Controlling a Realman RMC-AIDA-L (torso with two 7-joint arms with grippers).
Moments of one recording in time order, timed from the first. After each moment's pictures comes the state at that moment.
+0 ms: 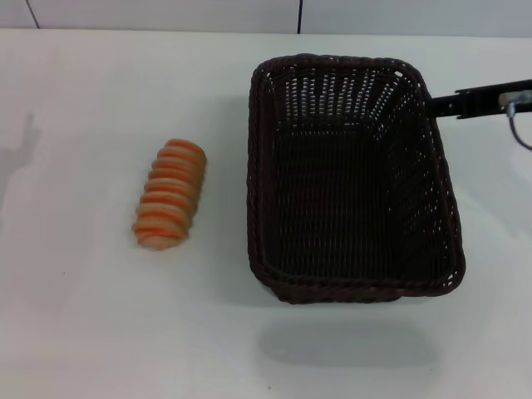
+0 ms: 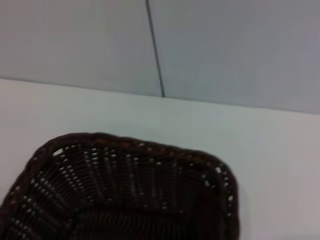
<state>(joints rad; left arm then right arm) -0.27 -2.03 -1.56 -0.26 2.89 1.22 -0.39 0.35 2.08 1.63 1.76 -2.71 1.29 -0.01</state>
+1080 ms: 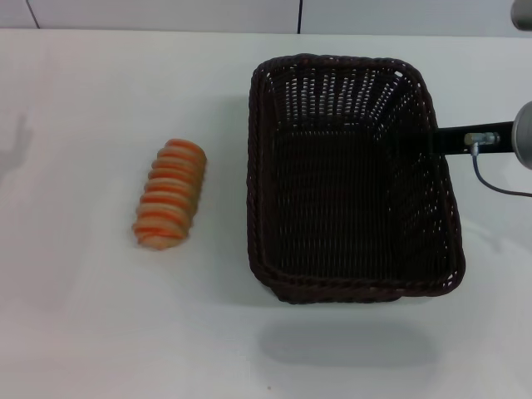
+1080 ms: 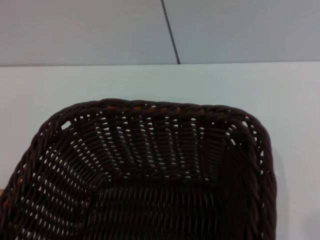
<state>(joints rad) -0.27 -2.03 -1.58 -0.26 2.89 1.23 -0.39 0.31 2.08 1.56 1.58 -2.59 1.11 -0.01</state>
